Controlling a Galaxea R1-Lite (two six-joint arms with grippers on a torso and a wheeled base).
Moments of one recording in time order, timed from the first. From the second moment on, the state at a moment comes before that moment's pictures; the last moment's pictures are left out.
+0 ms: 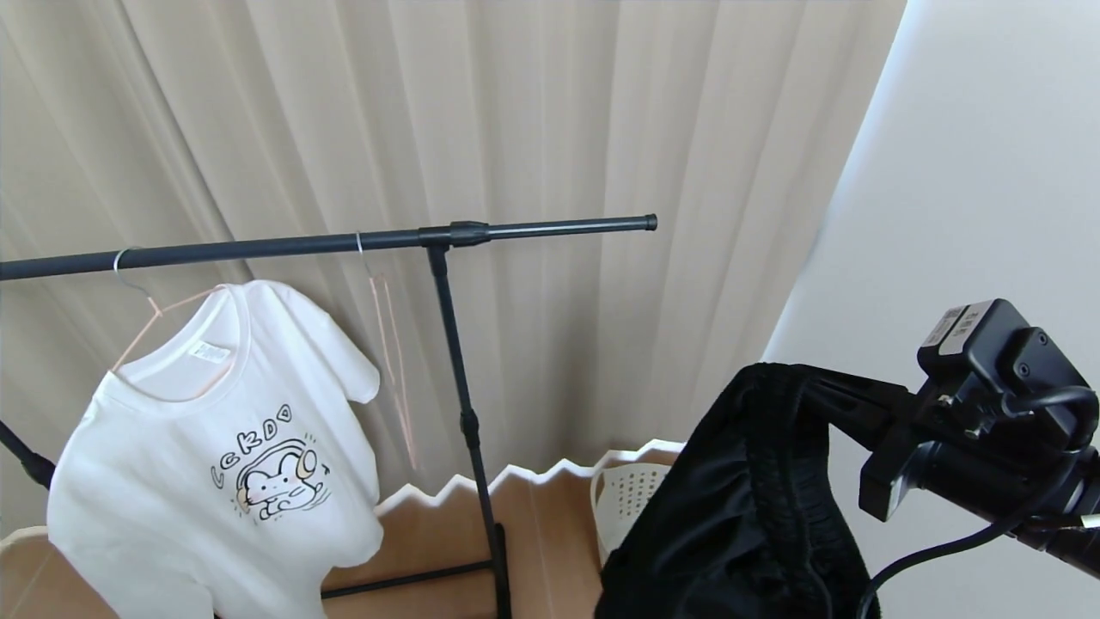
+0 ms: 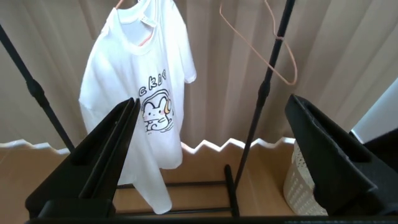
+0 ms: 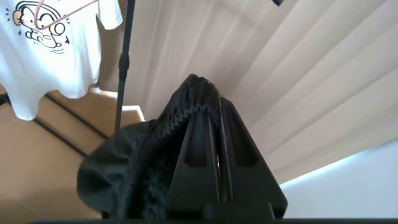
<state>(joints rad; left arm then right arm) 0.00 0.00 0.00 -0.02 0.13 0.00 0.55 1.34 -0.44 -0.76 0.01 -0.37</state>
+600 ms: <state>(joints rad) 0.00 0.00 0.00 -0.02 0.13 0.00 0.55 1.34 -0.44 -0.76 0.01 -0.37</state>
